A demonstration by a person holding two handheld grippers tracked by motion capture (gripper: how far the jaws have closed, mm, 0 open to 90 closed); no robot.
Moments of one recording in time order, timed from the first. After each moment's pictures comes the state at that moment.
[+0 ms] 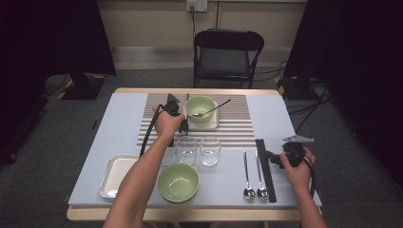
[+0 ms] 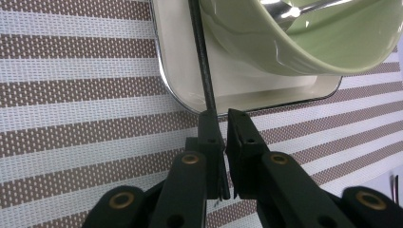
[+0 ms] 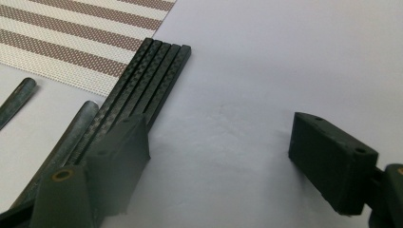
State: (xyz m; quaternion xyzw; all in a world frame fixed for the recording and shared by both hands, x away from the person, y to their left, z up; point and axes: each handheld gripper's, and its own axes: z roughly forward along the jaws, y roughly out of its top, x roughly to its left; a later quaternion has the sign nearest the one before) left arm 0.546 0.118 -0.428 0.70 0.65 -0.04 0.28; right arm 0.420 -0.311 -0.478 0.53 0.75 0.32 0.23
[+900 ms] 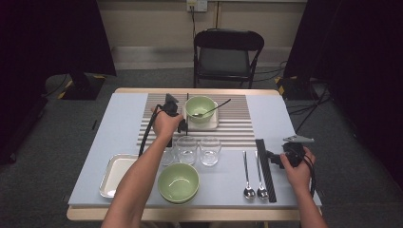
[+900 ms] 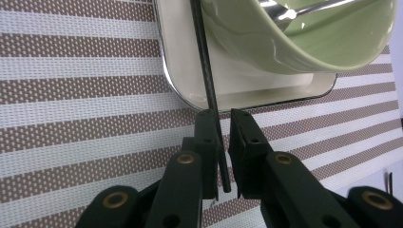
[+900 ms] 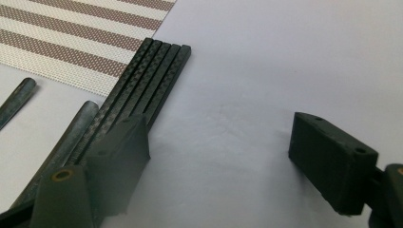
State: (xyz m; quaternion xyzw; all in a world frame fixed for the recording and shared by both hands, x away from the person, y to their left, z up) left arm 0.542 0.124 -0.423 0.70 0.65 -0.04 0.29; right arm 0.420 -0.311 -0.478 0.53 0.75 0.32 0.23
